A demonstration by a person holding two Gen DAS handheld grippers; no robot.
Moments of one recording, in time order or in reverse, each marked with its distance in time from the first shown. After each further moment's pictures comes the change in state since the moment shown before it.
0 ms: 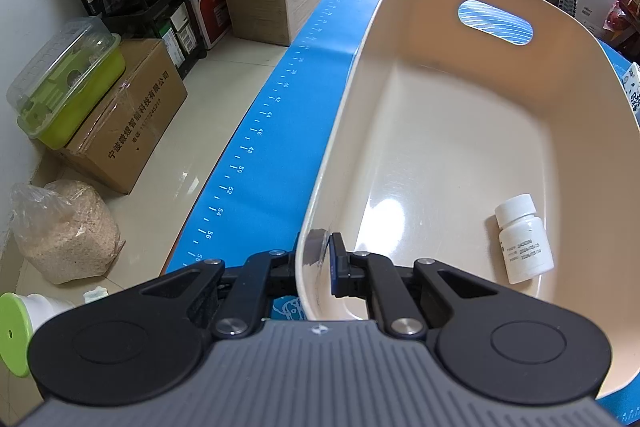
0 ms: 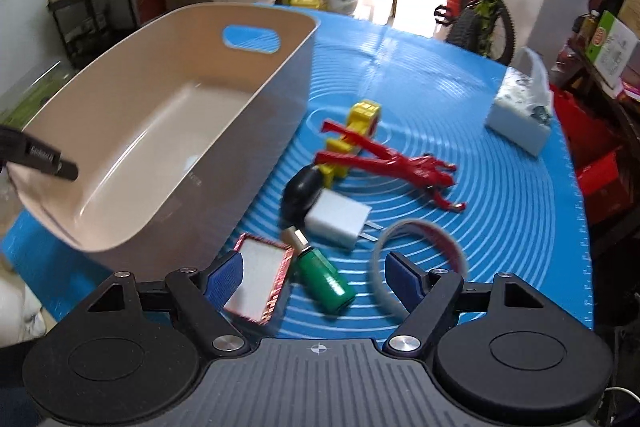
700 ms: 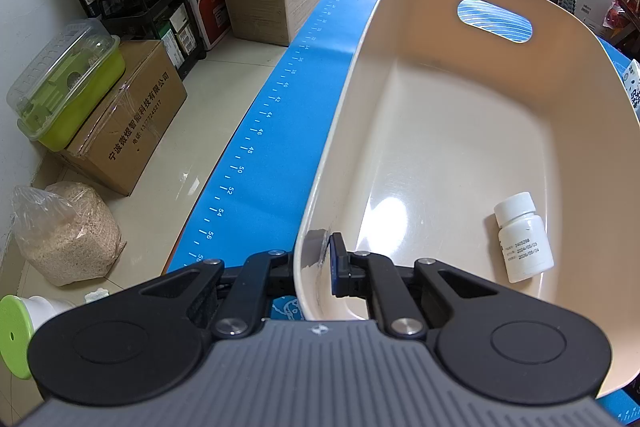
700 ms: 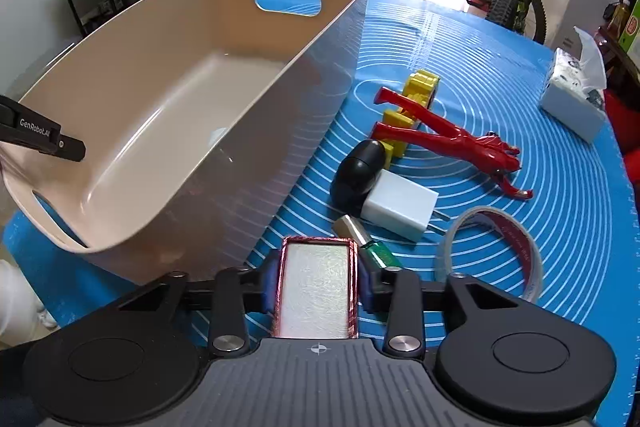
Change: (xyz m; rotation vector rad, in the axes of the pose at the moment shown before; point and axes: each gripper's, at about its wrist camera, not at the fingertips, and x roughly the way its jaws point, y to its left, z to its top) left arm 0.001 0.000 -0.001 0.003 0.000 0.003; right arm 0.039 0.024 -0.005 -0.008 0.043 0.058
